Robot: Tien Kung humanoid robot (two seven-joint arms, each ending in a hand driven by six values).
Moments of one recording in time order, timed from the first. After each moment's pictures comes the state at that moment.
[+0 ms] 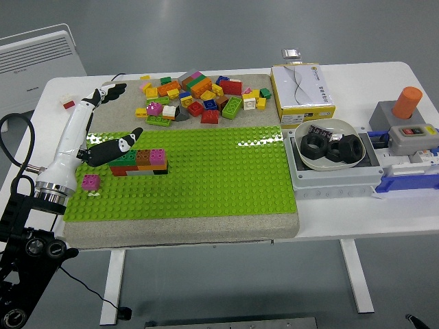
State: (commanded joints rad) left arm -0.14 0.18 -1.25 -1.58 1.68 0.28 -0.18; right arm 0.12 -0.05 2.27 0.25 -2.27 0.19 -0.08
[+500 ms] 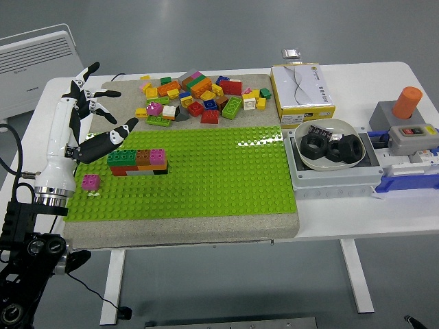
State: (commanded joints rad) left arm -0.13 0.17 -1.23 -1.55 1.49 0.33 -0.30; right arm 0.12 -0.05 2.27 0.24 -2.27 0.19 -0.09
